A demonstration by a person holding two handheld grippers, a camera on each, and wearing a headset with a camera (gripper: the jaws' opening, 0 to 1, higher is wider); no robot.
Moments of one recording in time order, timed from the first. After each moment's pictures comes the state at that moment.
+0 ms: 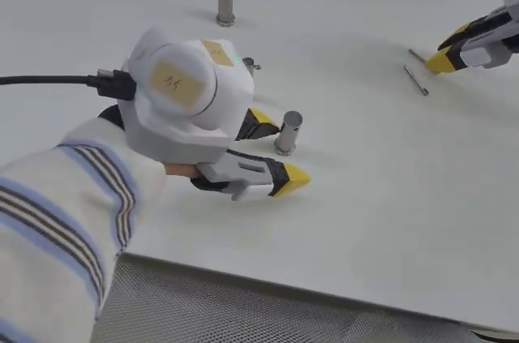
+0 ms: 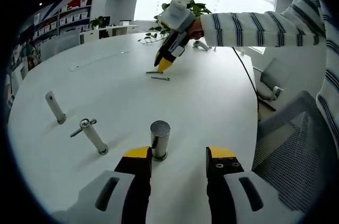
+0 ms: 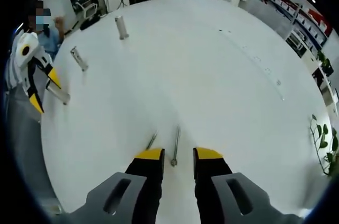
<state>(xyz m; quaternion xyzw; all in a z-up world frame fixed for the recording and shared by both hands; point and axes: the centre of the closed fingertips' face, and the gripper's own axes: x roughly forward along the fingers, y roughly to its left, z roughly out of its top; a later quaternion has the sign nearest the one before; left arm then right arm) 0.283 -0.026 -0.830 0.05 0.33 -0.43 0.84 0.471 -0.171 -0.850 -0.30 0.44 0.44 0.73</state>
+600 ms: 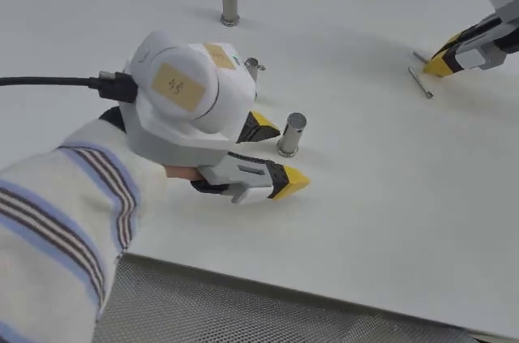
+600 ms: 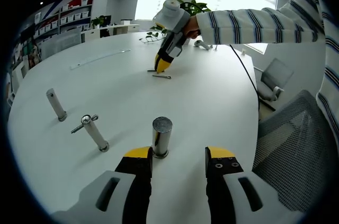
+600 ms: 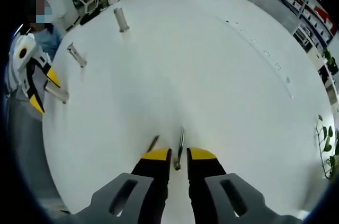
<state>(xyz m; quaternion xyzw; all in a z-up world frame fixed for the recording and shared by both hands) 0.283 -0.022 -0.834 0.05 0.33 -0.43 0.84 0.474 -0.170 -0.862 -0.30 0.47 0.44 0.70</state>
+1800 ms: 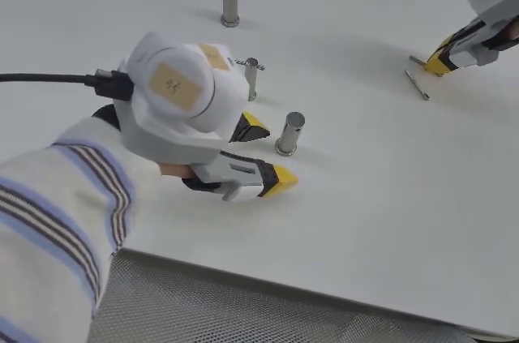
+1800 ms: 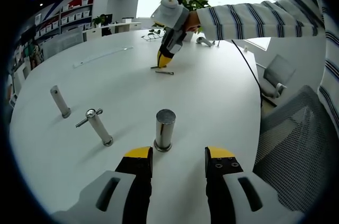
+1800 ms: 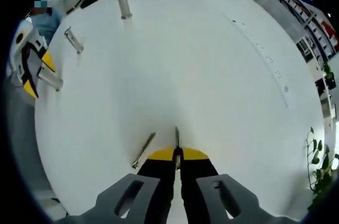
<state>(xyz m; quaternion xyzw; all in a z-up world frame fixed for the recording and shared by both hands) 0.279 -0.015 -0.837 0.07 0.34 -0.42 0.84 0.484 -0.176 -0.866 -0.37 0.46 0.43 0.68</state>
